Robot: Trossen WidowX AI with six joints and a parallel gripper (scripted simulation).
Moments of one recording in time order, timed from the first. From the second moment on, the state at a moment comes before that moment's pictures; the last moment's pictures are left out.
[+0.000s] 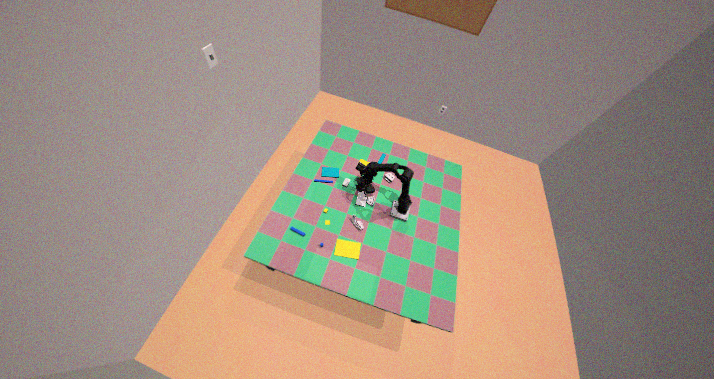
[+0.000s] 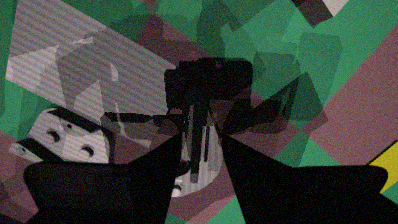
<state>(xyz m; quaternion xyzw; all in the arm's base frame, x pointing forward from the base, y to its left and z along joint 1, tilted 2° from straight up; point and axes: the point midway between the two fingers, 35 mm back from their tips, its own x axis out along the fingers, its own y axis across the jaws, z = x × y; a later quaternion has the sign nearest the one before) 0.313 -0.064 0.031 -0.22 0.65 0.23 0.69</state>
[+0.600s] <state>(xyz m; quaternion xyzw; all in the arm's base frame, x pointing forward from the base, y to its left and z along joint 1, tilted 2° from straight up) 0.311 -0.065 0.078 -0.22 0.65 0.23 0.69</state>
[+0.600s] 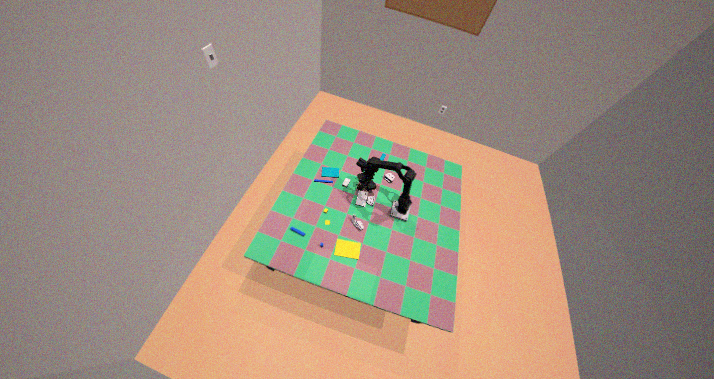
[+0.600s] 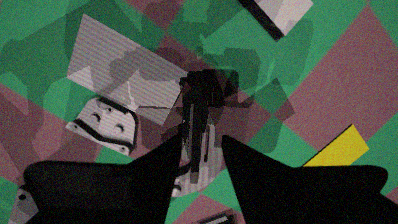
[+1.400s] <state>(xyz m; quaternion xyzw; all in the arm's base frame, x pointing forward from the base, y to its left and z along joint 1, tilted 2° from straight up) 0.306 -0.037 0.107 -0.18 0.66 0.19 0.71</state>
